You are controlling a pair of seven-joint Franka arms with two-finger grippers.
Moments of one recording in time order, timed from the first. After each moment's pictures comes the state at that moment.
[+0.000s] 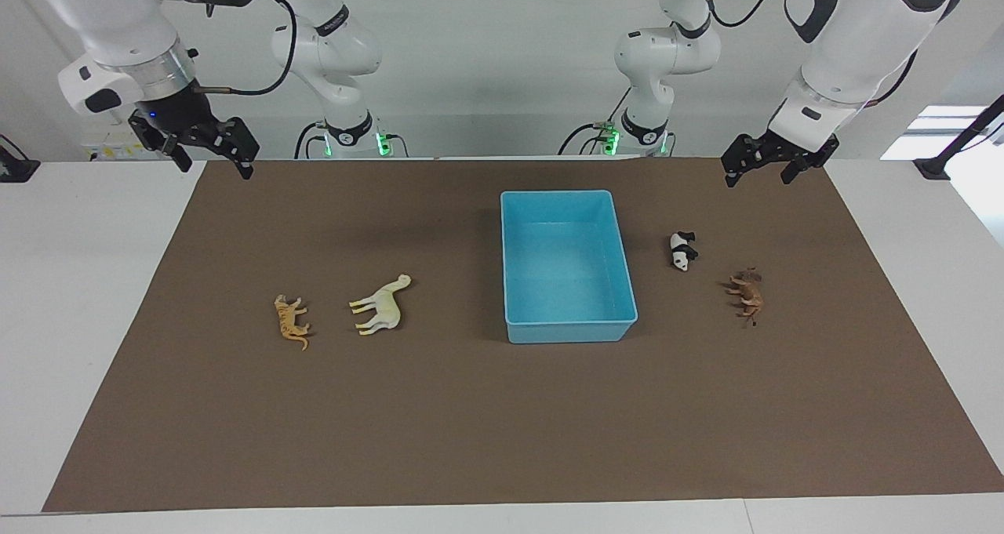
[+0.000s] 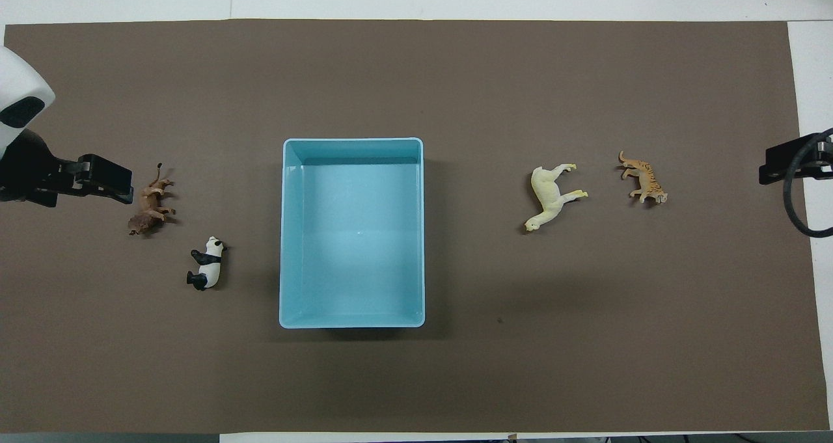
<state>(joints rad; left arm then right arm) -0.01 0.01 -0.10 -1.58 0.01 1.47 -0.07 -0.11 -0.02 0.06 -1.54 -0.04 1.48 0.10</state>
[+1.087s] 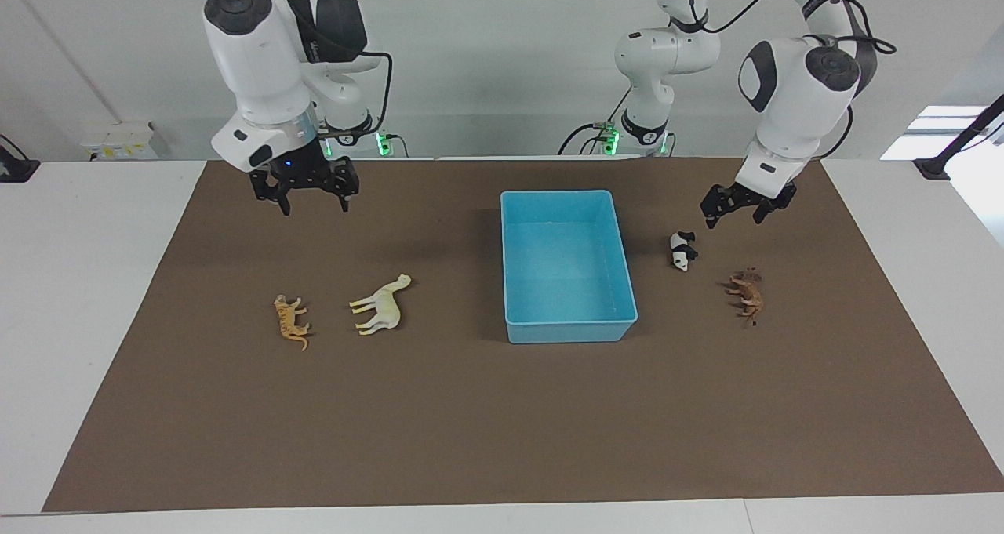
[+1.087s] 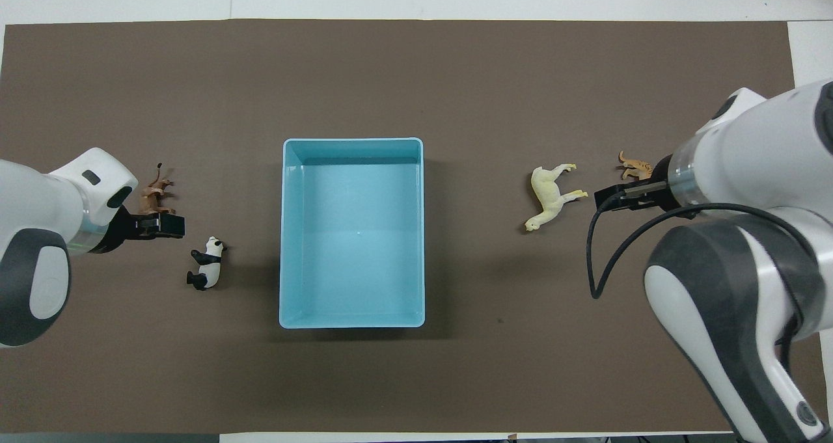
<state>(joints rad) 0.04 -0.14 -0.10 -2.23 0.02 2.07 -0.08 0.12 -0.07 0.08 -1.95 -0.04 1.88 0.09</state>
